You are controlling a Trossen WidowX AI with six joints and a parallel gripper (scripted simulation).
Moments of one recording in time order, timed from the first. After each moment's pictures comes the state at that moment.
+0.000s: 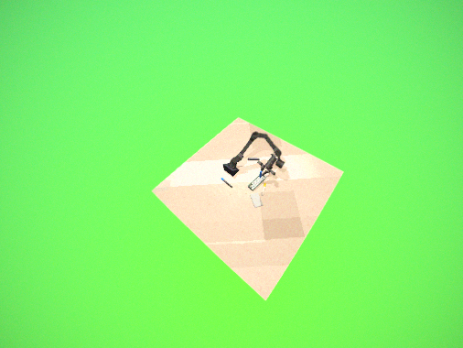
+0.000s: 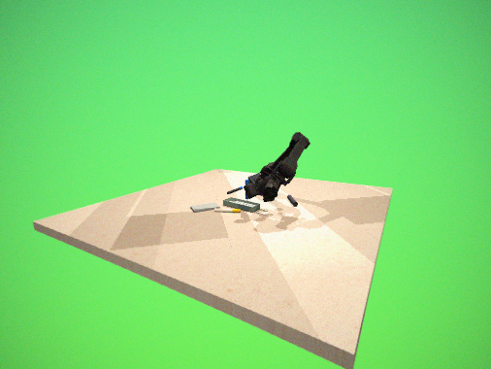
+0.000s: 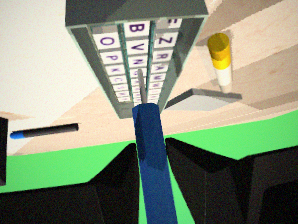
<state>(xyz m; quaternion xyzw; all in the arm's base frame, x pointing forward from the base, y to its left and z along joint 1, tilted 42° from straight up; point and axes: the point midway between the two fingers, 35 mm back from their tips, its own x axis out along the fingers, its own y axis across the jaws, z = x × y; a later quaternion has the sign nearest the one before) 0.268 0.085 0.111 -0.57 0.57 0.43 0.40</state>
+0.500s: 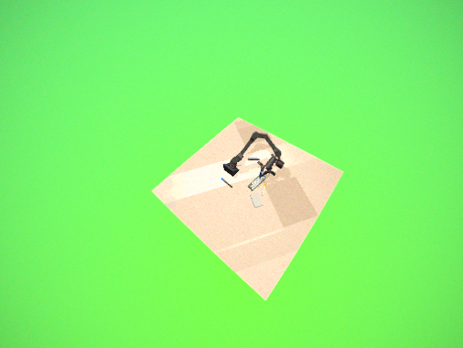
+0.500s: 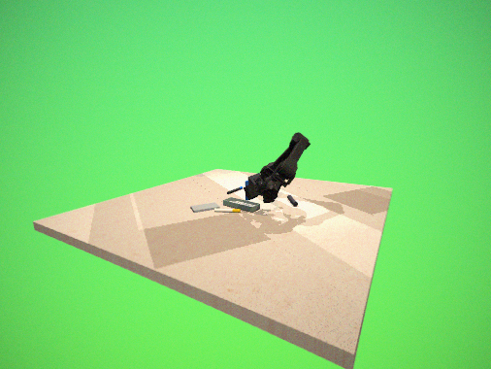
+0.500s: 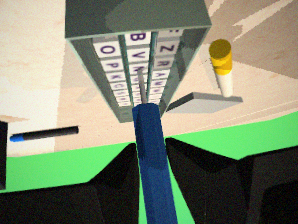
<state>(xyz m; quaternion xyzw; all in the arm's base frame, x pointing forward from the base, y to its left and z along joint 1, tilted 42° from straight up) 0.268 0.089 0.107 -0.57 0.57 0.43 0.40</state>
